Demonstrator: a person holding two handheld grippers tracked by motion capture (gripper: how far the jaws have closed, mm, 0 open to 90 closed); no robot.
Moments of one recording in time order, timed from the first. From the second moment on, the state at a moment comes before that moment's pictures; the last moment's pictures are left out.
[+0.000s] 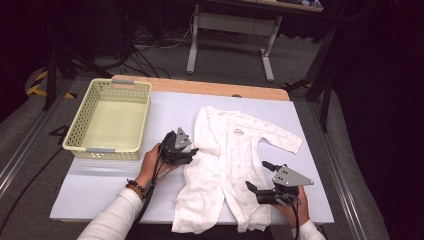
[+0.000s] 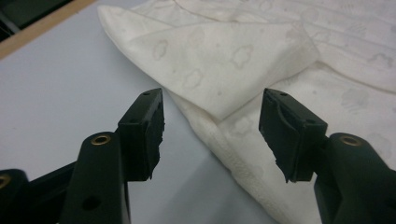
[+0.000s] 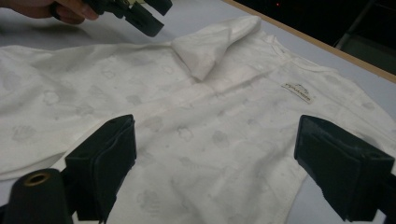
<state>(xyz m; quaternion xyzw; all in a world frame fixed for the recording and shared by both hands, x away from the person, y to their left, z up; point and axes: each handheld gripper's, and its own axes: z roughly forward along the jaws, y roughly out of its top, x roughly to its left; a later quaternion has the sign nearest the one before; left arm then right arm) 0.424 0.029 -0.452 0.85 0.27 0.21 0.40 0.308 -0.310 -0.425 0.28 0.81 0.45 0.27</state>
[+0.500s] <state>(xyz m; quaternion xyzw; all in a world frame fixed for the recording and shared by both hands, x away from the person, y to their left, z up) 0.454 0.008 -0.459 0.87 0.29 0.17 0.37 0.308 -0.309 -0.427 0.27 0.81 0.45 0.26</state>
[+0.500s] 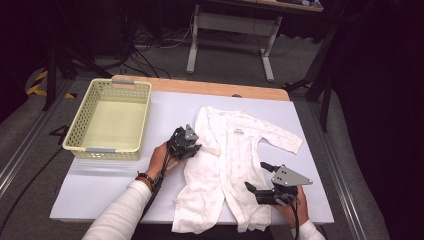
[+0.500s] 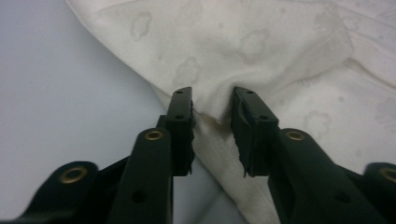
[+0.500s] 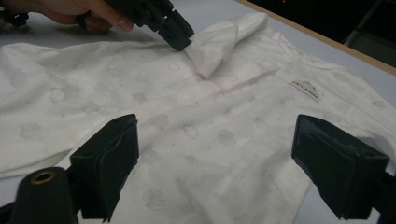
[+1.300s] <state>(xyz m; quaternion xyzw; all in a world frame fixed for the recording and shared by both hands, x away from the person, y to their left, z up) 0.467 -0.037 -0.417 0.85 0.22 0.22 0.42 0.309 -0.315 -0.426 0.28 0.81 0.45 0.26</state>
